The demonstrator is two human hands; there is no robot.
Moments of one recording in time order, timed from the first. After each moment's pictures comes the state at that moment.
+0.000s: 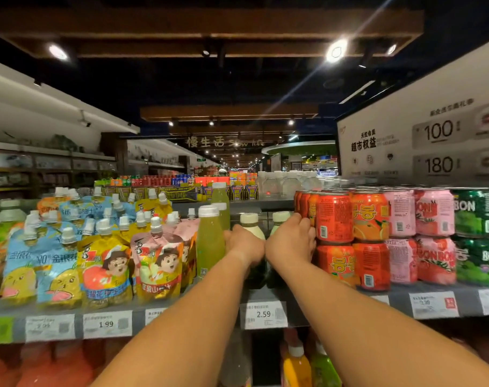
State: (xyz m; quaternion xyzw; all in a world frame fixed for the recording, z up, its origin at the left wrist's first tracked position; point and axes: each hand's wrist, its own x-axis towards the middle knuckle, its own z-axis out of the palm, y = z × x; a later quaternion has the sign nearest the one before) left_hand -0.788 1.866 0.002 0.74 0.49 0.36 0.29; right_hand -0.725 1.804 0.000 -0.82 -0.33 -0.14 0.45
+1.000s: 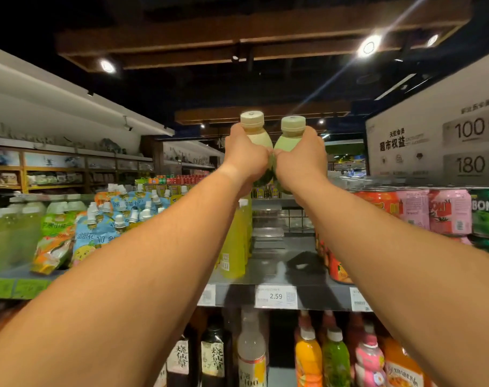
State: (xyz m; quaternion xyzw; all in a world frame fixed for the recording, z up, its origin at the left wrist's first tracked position) left_hand -0.855 1.783 0.145 0.69 0.30 0.59 0.30; right_hand -0.767 1.728 0.133 -0.60 -0.45 -0.11 0.65
